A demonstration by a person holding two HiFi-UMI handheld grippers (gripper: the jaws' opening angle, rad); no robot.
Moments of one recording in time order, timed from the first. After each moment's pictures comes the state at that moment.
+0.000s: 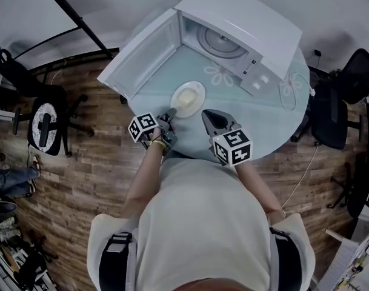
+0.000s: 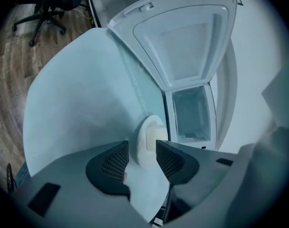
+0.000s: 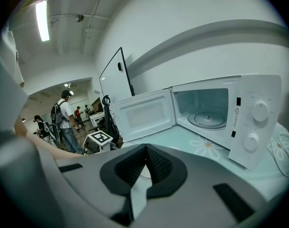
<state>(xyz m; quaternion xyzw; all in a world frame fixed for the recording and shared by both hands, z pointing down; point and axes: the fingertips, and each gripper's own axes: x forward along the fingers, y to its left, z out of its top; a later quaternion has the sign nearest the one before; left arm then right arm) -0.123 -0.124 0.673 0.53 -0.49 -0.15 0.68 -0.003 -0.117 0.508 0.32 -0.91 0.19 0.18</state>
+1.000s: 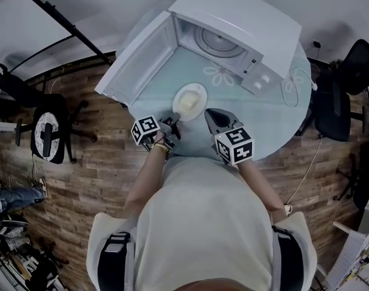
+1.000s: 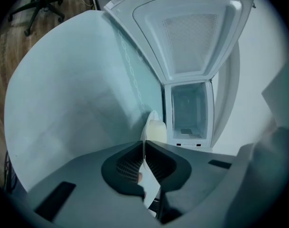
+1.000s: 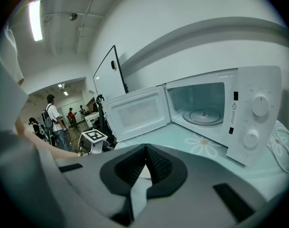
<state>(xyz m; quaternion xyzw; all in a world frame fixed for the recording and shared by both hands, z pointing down) -0.108 -0.132 0.671 0.53 -0.44 -0.14 0.71 0.000 -0.138 0.522 0.35 -0.89 0.21 0.19</state>
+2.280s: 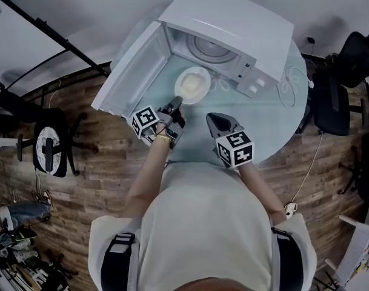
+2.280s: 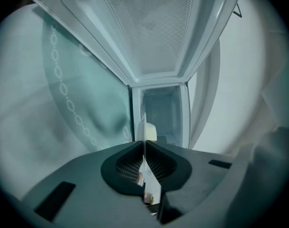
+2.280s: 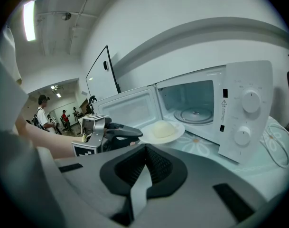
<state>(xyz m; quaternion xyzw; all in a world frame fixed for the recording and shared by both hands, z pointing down) -0.089 -0.223 0.598 0.61 -0.38 -0.23 0.66 0.016 -0.154 0.529 0.38 -0.88 0.22 0.19</state>
